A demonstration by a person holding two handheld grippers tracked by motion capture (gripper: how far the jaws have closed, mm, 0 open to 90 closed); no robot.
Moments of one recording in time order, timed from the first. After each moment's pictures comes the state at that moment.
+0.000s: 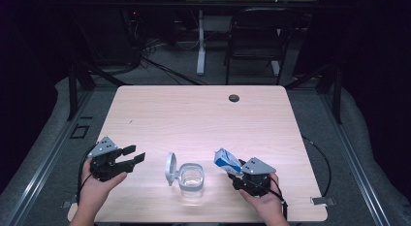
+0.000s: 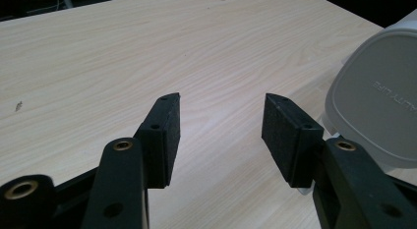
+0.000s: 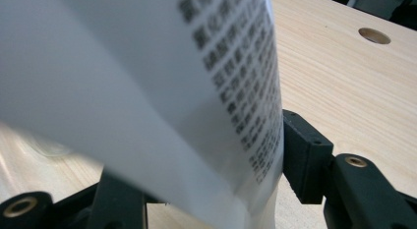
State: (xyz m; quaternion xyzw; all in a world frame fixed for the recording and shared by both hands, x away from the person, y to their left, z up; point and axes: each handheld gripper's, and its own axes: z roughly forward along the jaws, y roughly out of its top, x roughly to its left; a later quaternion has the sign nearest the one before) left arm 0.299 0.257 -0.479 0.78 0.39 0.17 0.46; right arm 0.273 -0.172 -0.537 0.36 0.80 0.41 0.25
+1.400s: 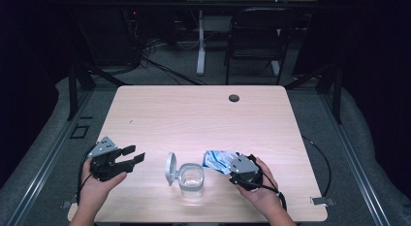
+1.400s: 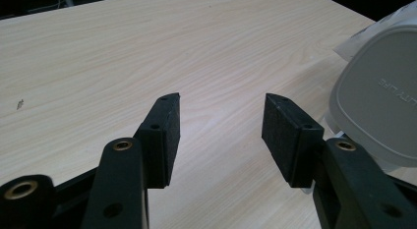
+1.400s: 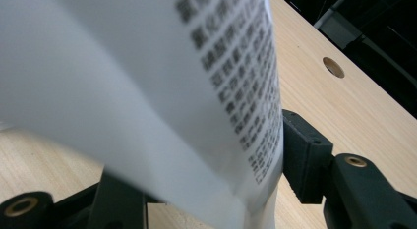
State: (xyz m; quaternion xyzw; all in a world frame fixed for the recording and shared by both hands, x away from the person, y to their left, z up) left arm 0.300 0.259 -0.480 0.78 0.39 0.17 0.45; right arm 0.284 -0.152 -0.527 0.28 0.84 0.32 0.34
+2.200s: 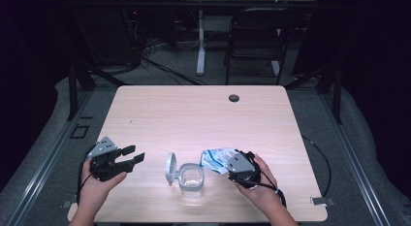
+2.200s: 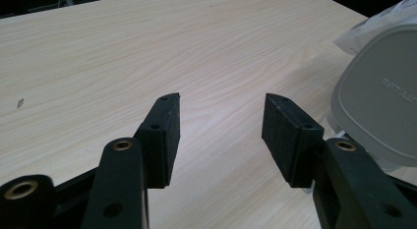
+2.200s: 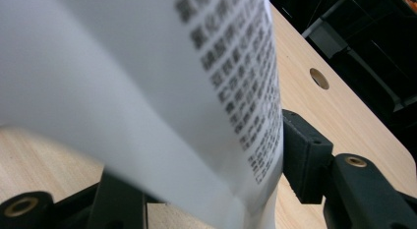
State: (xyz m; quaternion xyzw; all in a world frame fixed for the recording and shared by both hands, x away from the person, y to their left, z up) left arm 0.300 0.259 -0.481 0.78 0.40 0.16 0.46; right arm 0.287 -0.146 -0.520 0.26 0.84 0.30 0.37
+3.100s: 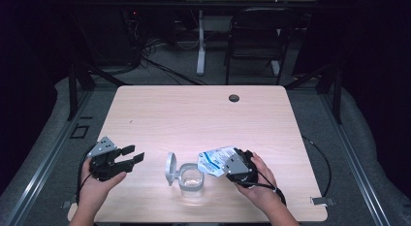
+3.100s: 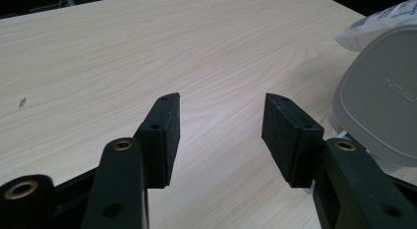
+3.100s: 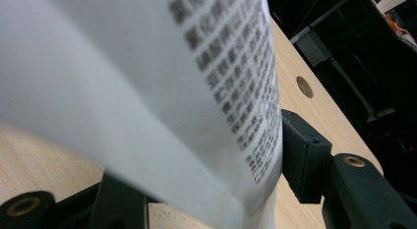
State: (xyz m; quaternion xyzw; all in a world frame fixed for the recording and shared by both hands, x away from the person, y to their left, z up) left arm 0.300 0.260 -0.481 0.78 0.40 0.17 0.46; right arm 0.288 -0.139 -0.519 0.23 0.84 0.27 0.40
